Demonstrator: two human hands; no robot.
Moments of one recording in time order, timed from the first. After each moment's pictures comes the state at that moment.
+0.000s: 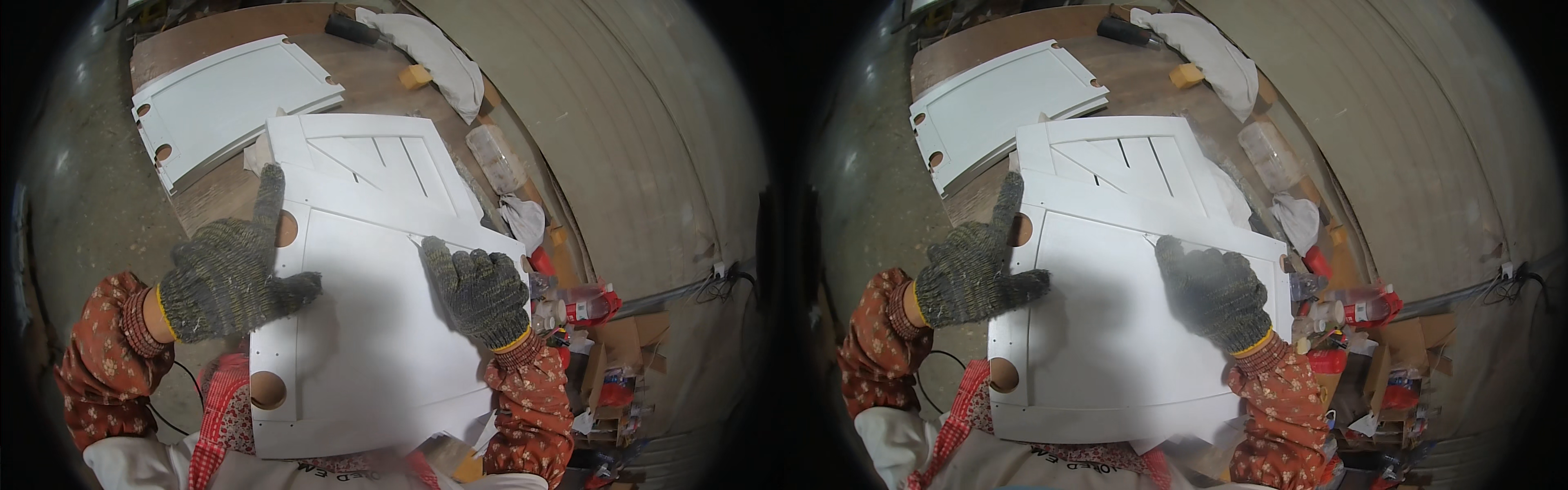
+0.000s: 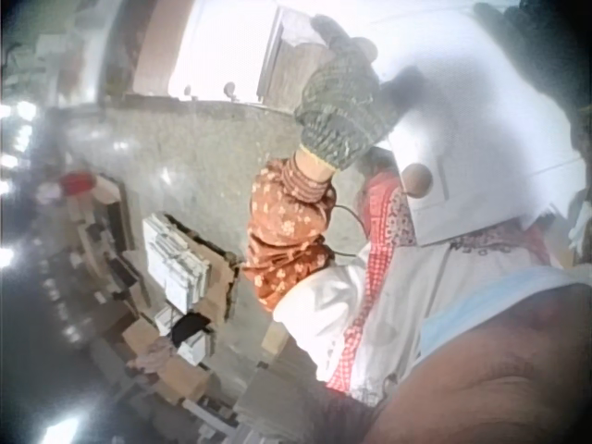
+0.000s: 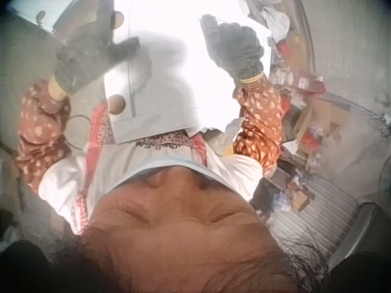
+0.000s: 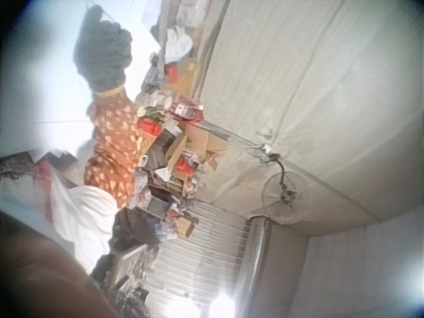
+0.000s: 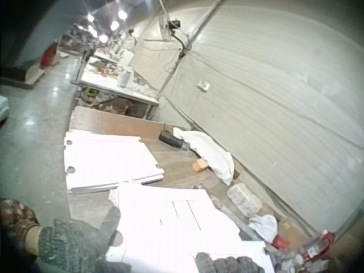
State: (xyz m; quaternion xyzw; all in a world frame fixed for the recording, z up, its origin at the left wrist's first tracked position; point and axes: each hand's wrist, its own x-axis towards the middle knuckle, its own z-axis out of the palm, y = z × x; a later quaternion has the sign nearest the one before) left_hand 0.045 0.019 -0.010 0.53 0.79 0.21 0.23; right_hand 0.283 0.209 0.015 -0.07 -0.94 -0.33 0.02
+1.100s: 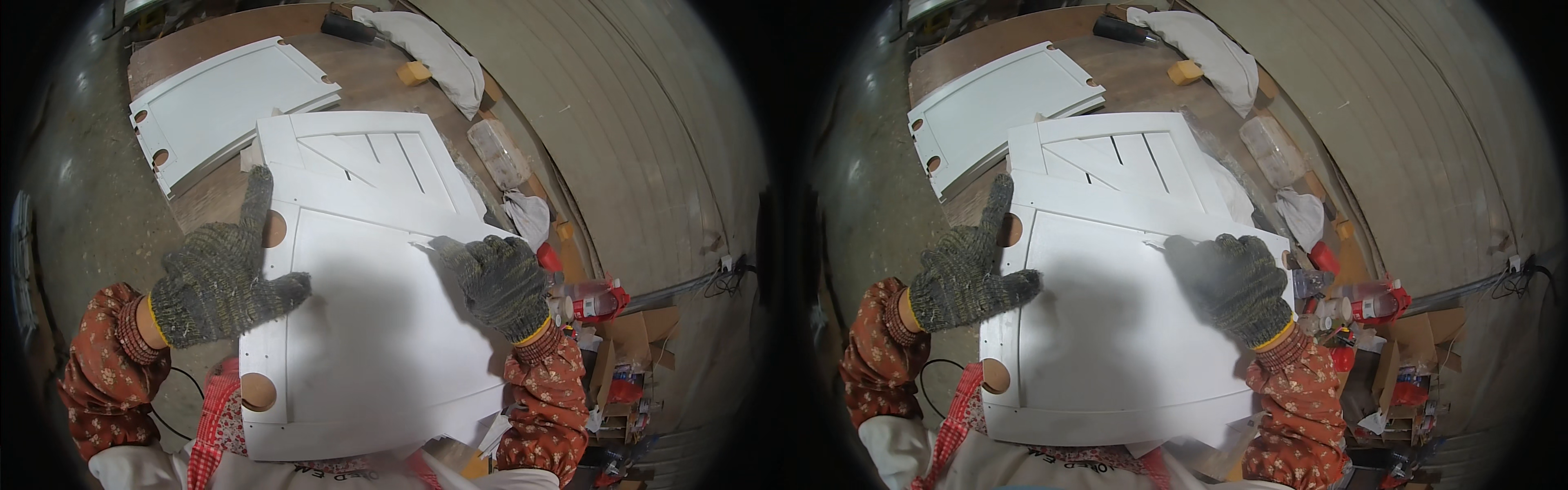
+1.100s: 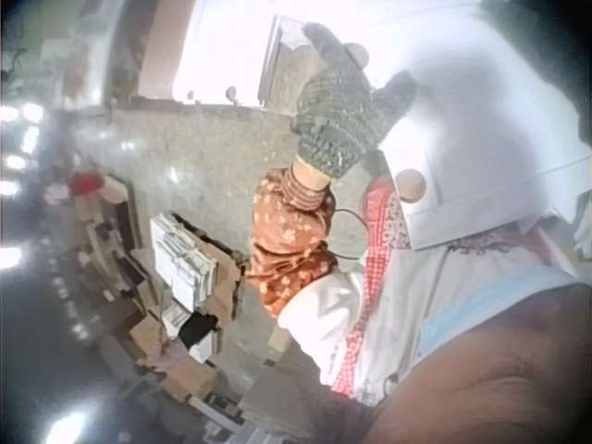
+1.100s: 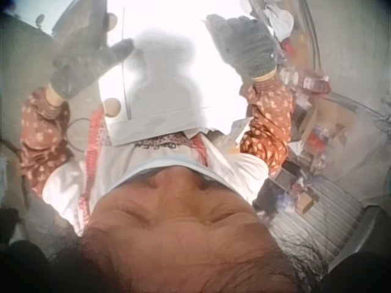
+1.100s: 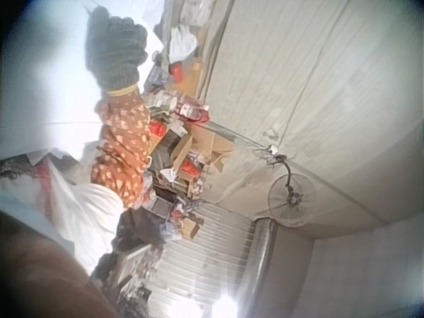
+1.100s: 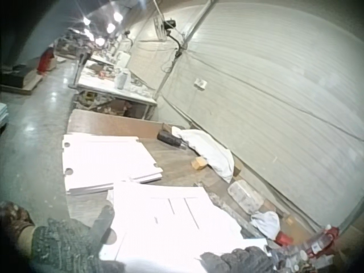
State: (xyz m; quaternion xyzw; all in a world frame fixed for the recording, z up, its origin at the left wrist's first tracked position) left_hand 0.044 0.020 -0.021 0.55 0.78 0.24 0.20; right_hand 0.286 0.232 0.036 -0.07 -0.97 -0.23 -0.04
